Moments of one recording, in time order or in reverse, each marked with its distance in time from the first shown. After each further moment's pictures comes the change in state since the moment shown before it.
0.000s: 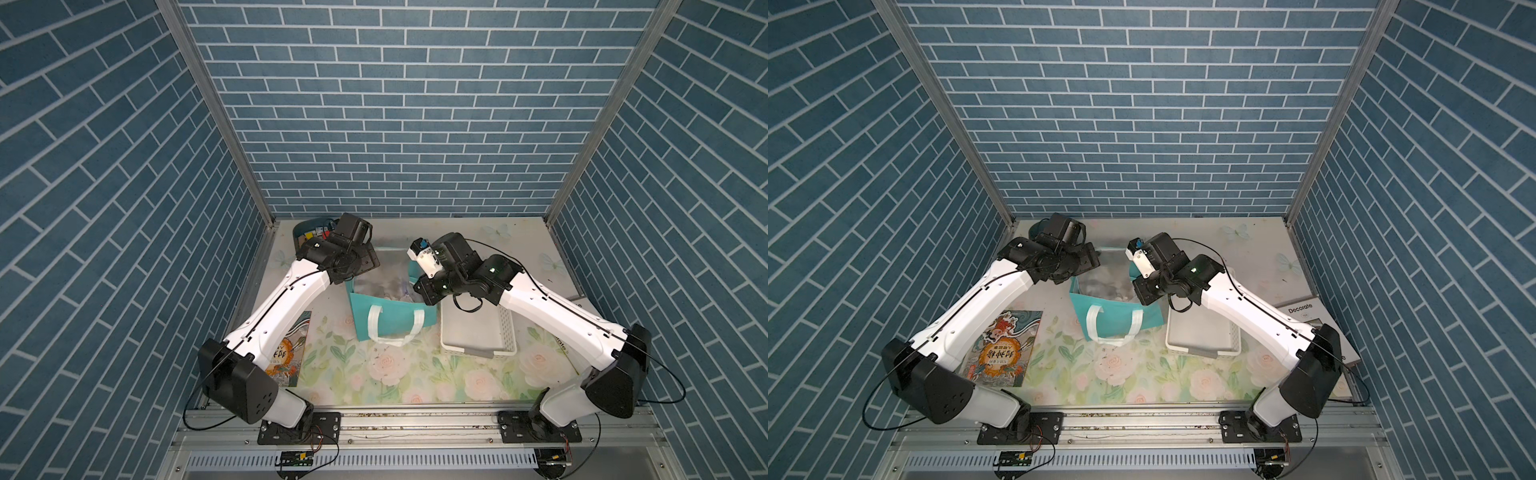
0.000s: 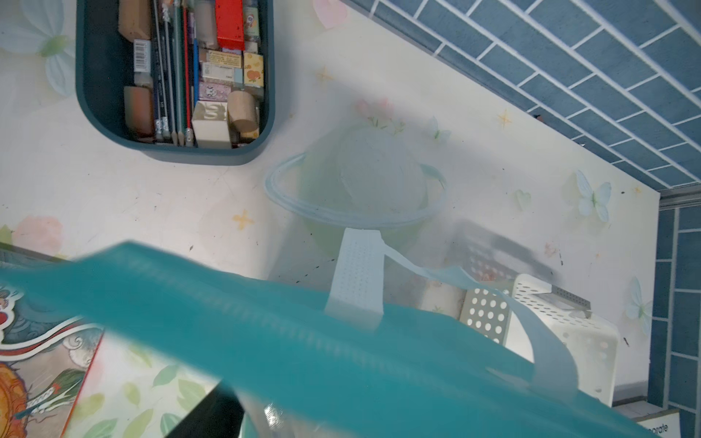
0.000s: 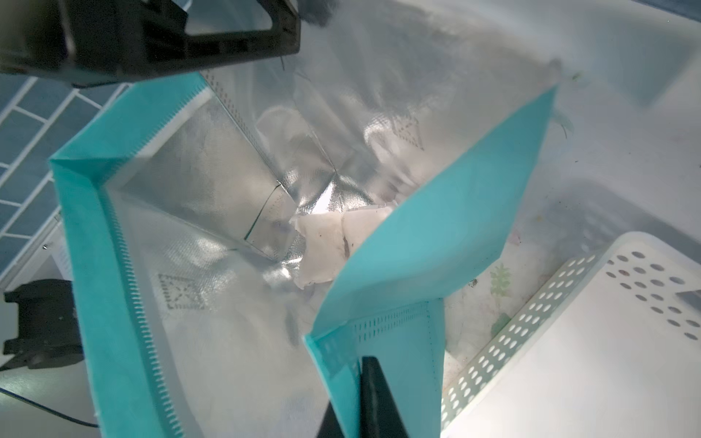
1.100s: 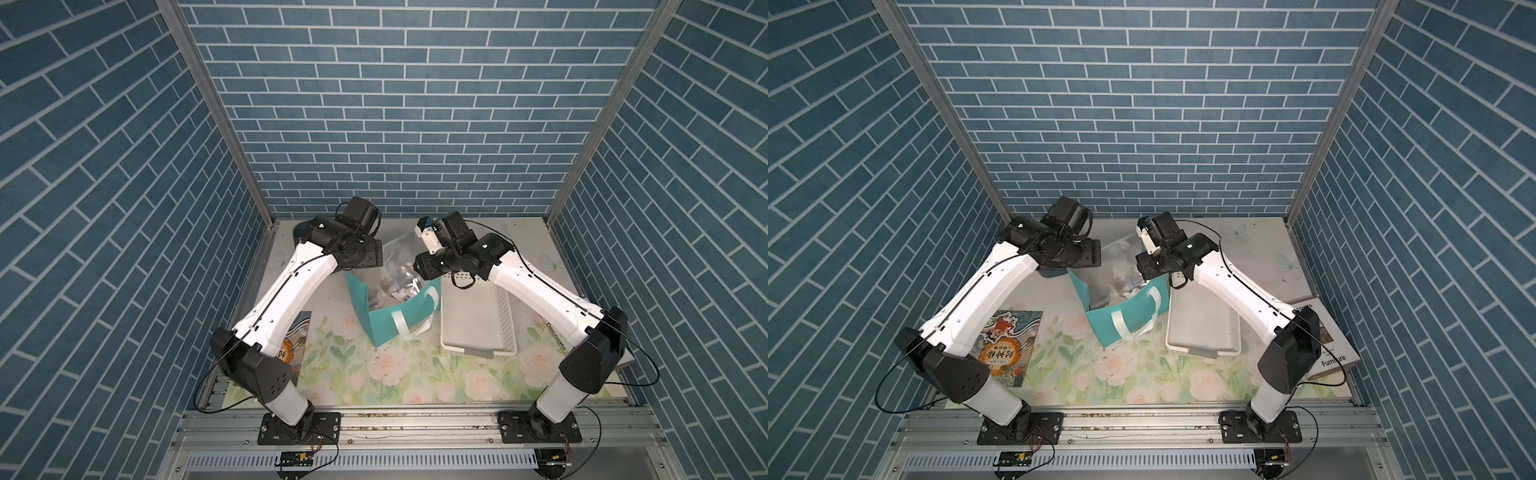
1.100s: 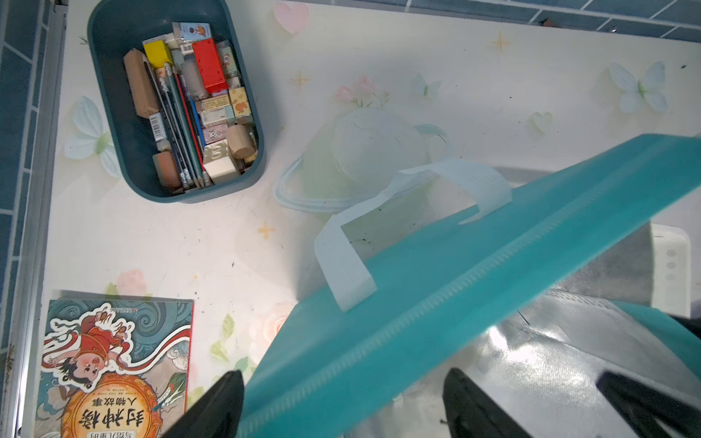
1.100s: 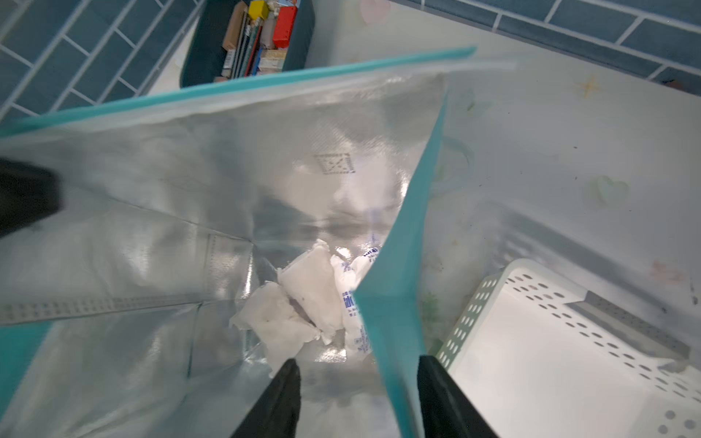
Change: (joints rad) left arm -0.054 0.074 0.270 -0.299 -0.041 0.238; right arm -0.106 0.189 0.215 -0.077 0.126 -0.015
